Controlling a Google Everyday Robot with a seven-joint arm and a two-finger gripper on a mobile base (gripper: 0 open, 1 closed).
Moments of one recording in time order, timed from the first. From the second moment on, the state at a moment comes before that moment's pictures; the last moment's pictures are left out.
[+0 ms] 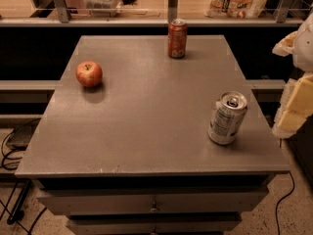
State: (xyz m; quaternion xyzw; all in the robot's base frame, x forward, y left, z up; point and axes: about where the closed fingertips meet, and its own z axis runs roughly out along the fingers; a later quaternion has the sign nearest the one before) arm 0.438 -0.217 0.976 -0.60 0.78 -0.03 0.16
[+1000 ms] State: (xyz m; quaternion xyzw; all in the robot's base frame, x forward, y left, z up) arm 0.453 -0.195 0.966 -0.64 0.75 0.01 0.19
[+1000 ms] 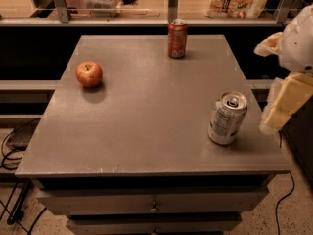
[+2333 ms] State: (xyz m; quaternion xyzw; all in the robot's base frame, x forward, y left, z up) arm 0.464 -0.150 0.904 -0.68 0.71 0.07 0.17
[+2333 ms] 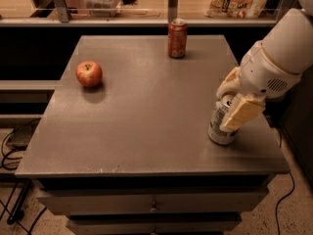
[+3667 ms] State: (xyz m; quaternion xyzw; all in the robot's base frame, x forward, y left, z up) arm 0.541 -0.145 1.005 -0.66 0.71 0.00 0.25
